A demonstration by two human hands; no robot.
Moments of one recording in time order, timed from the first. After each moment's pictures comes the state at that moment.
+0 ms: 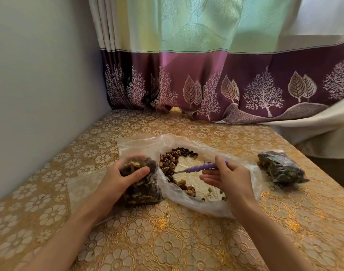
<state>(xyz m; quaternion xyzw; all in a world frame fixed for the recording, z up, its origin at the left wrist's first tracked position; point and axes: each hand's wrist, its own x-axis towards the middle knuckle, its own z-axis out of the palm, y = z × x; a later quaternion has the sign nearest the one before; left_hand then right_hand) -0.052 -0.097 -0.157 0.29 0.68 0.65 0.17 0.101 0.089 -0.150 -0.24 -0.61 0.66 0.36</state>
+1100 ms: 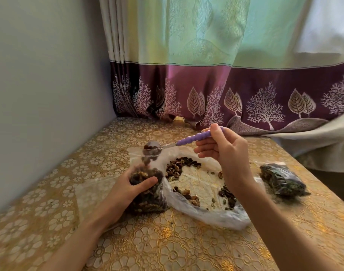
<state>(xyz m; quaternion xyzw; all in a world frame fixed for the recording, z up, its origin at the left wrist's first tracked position) -0.058 -0.095 -0.162 0.32 0.69 0.63 0.16 0.080 0.071 -0.074 -0.05 -0.65 0.62 0.43</state>
